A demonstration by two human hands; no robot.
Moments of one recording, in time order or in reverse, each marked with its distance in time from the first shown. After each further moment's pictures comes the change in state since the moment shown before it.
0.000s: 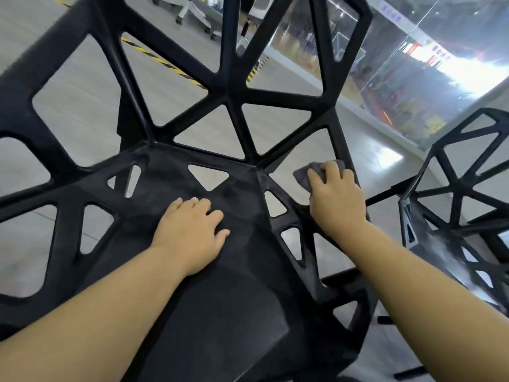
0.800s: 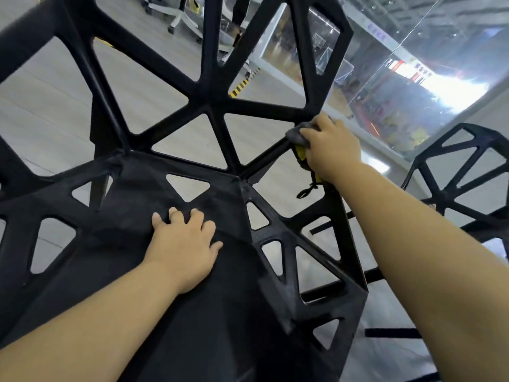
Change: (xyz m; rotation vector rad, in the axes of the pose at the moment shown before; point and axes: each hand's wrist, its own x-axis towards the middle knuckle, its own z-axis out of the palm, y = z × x) left_hand 0.011 0.029 0.001 0.149 -0.131 -0.061; right_hand 0.105 0.049 -0.016 0.024 0.049 -0.103
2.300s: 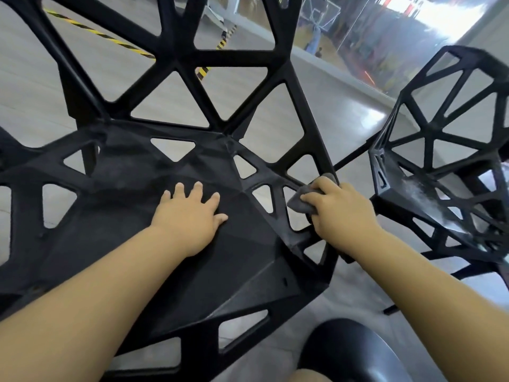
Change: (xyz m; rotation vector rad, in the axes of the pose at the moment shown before) left_hand -0.027 0.017 -0.003 0.034 -0.162 0.113; right_hand -0.213 -0.042 -0.022 0.145 -0.328 0.098
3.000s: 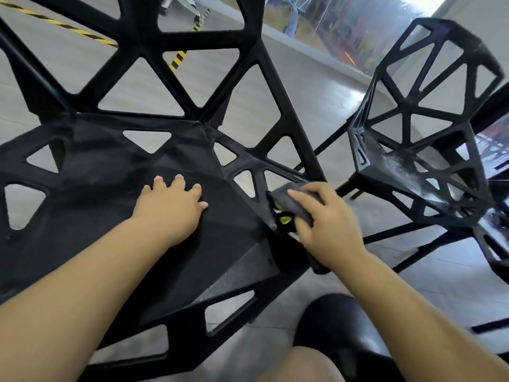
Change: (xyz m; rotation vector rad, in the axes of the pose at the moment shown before) left_hand -0.004 0.007 -0.007 -0.042 -0.023 -0.019; right_hand -0.054 -0.014 0.022 0.418 0.399 0.098
